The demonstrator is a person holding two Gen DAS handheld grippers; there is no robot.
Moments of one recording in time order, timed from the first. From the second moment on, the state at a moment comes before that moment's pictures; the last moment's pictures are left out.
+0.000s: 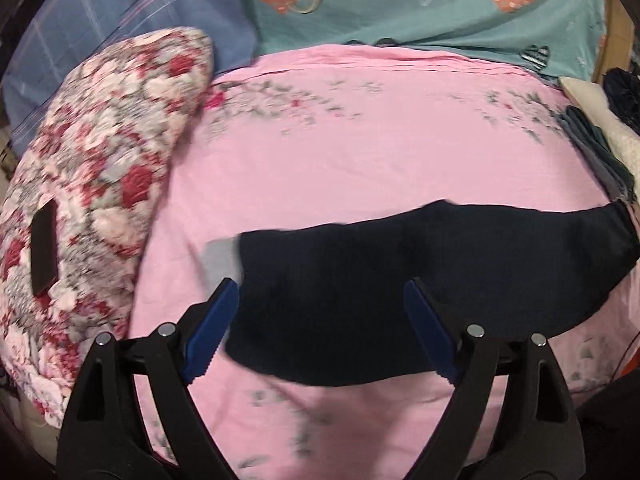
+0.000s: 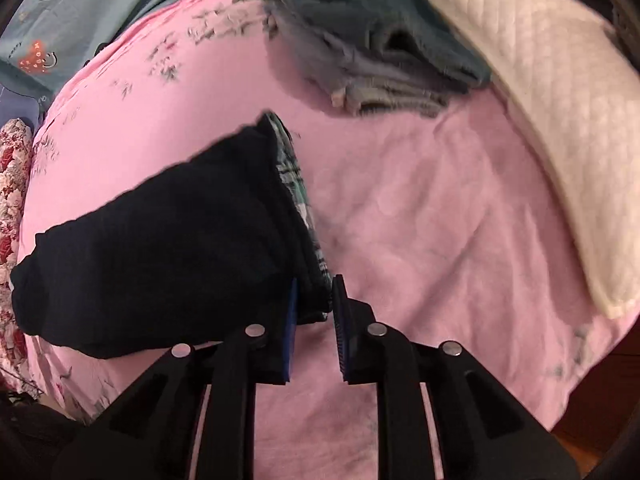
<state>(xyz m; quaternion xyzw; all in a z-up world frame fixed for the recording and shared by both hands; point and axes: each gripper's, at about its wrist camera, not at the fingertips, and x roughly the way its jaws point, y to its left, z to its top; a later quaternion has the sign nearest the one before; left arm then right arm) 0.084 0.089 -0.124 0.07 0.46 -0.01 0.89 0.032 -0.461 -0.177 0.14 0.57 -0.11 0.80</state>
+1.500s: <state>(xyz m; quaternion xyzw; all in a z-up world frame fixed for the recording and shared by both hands) 0.079 0.254 -0.144 -0.03 0.41 -0.06 0.91 0.200 0.077 -0.197 -0.01 0.54 0.33 0.77</state>
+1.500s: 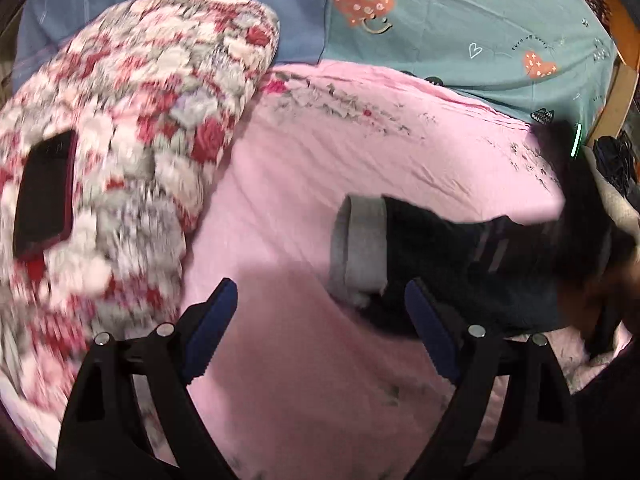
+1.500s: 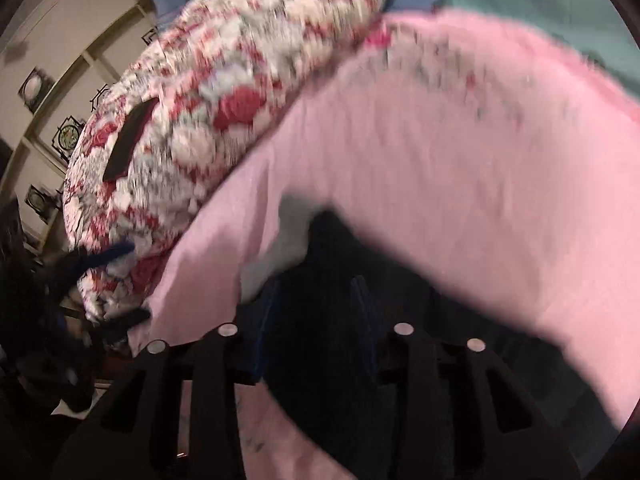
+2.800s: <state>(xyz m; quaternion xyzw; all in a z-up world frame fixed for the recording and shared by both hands) 0.121 0.038 -0.231 0.04 0.51 -0.14 0.85 0.255 -0.170 -0.213 0.15 0.58 0.36 0.72</state>
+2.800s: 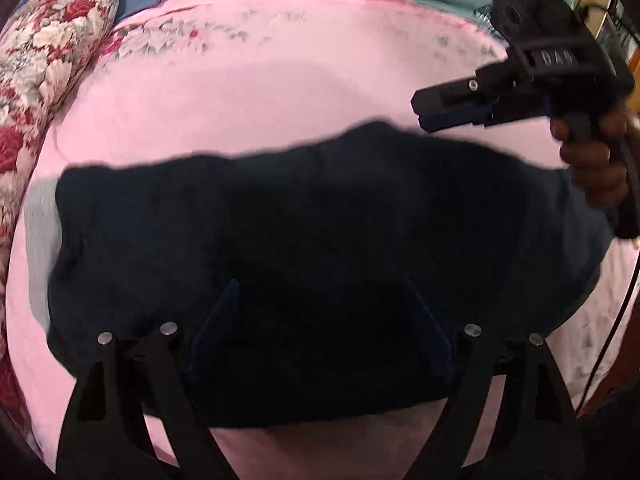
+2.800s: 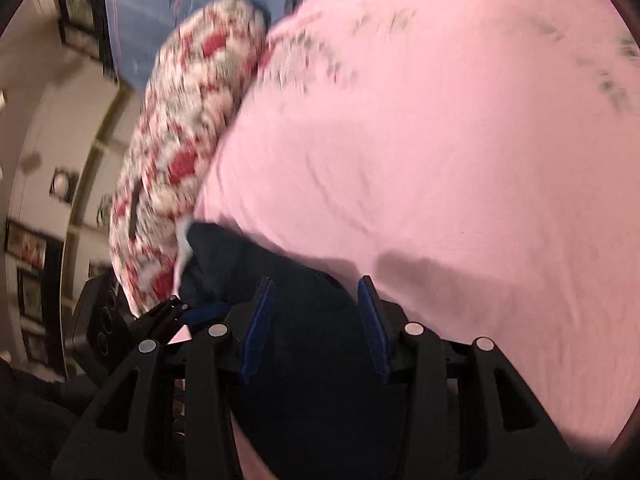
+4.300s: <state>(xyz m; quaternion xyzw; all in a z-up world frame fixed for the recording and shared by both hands) 0.120 0.033 -0.240 0.07 0.51 -0.13 0.85 0.286 -0.117 -0.264 0.22 0.70 0.50 0.45</state>
